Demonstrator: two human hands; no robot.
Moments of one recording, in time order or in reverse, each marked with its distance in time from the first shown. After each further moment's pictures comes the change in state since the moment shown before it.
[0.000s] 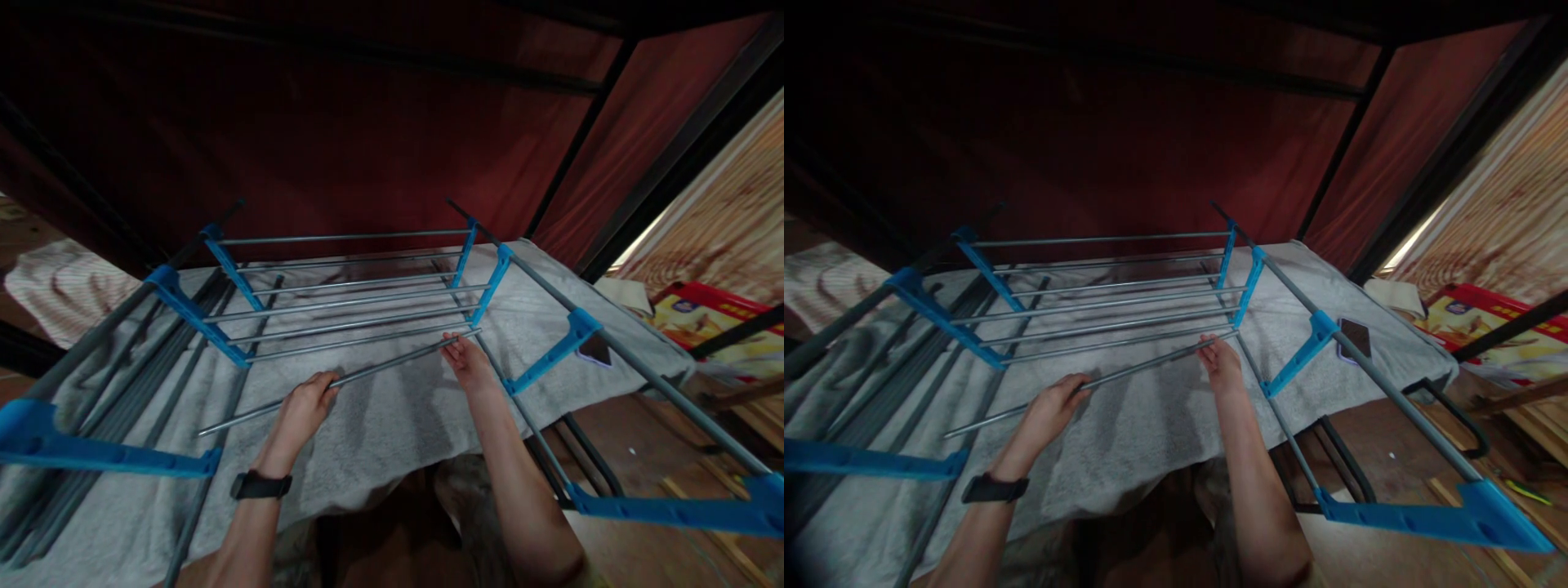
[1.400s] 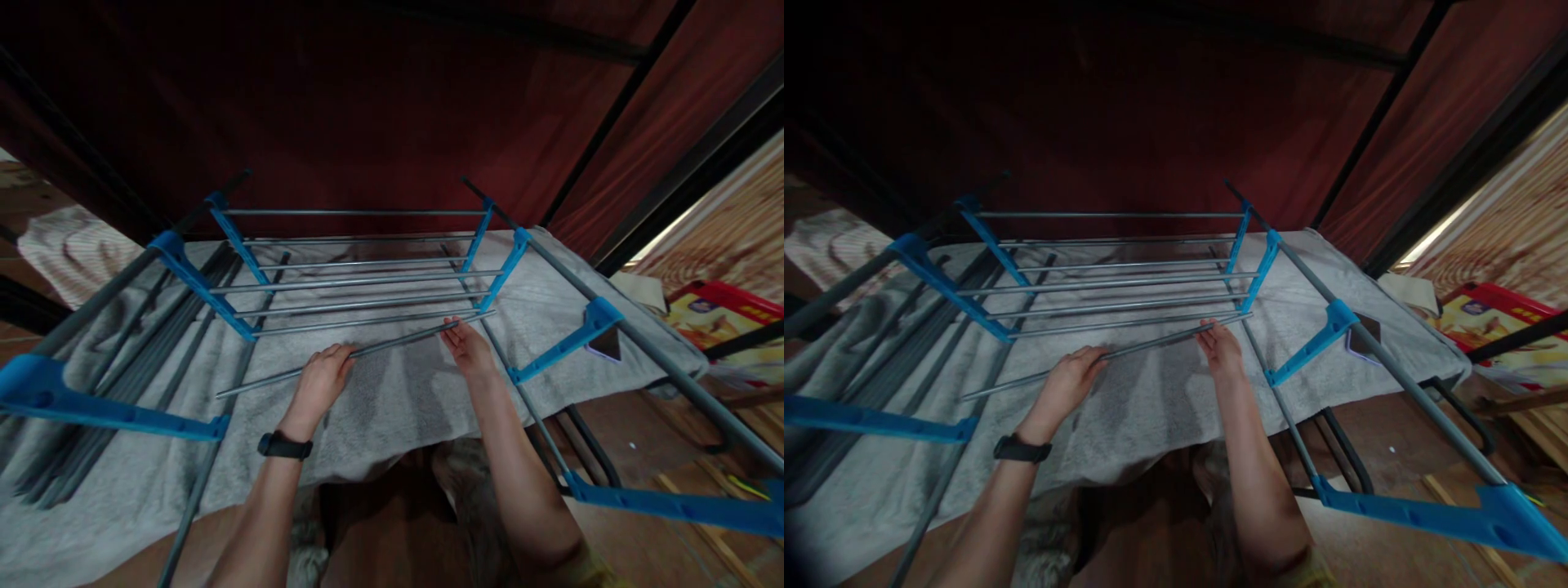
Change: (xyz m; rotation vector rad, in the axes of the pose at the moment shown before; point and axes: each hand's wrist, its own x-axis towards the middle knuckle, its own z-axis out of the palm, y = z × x) left_hand 0.007 0.031 0.004 0.134 0.029 0.080; right_hand -0.005 0.009 0.001 -0.018 -0.129 -0.021
